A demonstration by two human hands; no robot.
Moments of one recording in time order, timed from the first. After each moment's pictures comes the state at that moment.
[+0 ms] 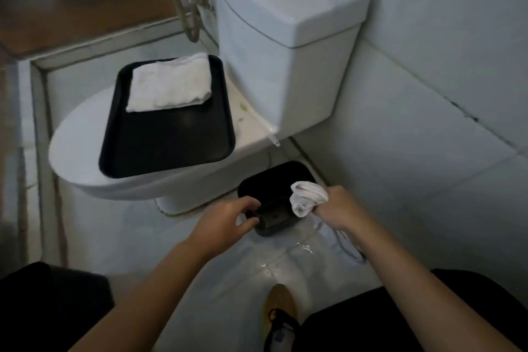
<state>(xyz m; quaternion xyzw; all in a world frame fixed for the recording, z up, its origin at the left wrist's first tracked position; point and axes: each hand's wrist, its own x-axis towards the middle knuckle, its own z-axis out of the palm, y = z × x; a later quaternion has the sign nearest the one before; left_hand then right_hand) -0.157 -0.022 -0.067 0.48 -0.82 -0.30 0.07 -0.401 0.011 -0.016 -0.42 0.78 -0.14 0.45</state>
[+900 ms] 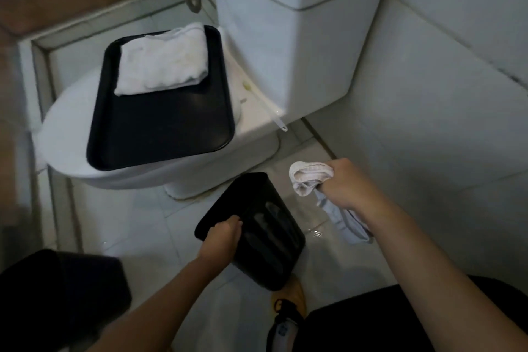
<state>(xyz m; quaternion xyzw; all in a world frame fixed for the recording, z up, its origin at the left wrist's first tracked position) -0.149 -0.002 -0.169 0.62 -0.73 -0.30 -0.02 -0.411 -0.028 -0.015 -0.51 0.75 -0.09 0.42</state>
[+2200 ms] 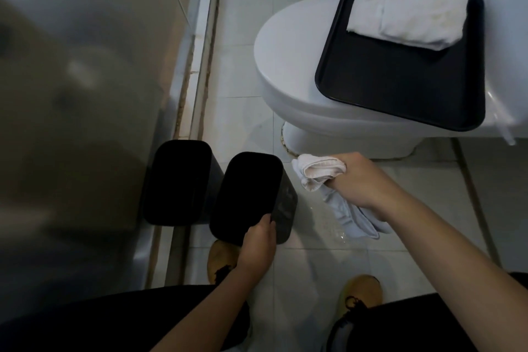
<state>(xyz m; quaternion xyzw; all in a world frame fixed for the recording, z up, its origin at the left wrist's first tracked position) 0.035 0.130 -0.190 0.80 -0.45 -0.35 0.18 -0.116 -0.027 -0.041 -0.69 0.56 -0.02 0.46</state>
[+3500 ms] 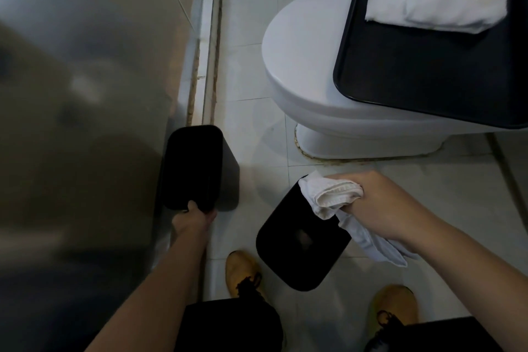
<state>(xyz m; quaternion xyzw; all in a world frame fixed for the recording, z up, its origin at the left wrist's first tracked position) 0.206 0.093 -0.210 0.77 0.16 -0.33 0.52 -0.107 -0.014 -0.052 -0.70 0.51 -0.02 0.49</state>
